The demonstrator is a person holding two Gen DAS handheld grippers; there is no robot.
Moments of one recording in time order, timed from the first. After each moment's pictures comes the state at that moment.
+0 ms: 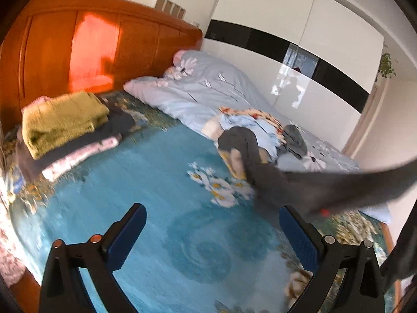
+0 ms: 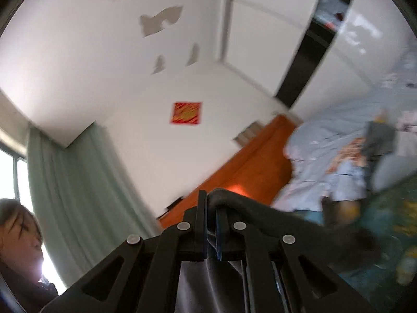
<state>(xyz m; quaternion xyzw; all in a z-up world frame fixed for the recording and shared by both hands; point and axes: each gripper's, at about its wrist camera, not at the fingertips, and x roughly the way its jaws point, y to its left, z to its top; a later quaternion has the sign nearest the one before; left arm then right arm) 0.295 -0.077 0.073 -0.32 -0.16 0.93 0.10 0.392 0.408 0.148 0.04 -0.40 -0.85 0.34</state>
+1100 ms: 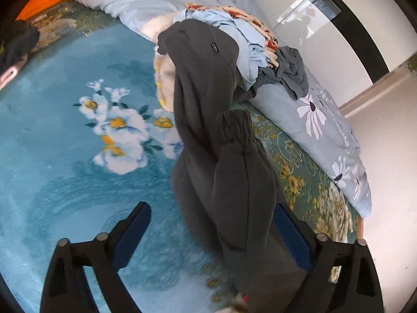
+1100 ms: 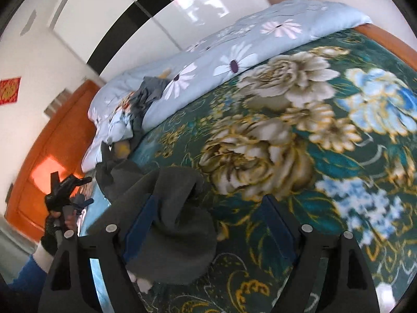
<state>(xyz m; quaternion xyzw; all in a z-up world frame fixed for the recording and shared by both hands) 0.086 0.107 -0.030 -0.54 -0.21 0.80 0.14 0.487 0.528 0.001 0.34 -0.35 -0.87 -0.07</state>
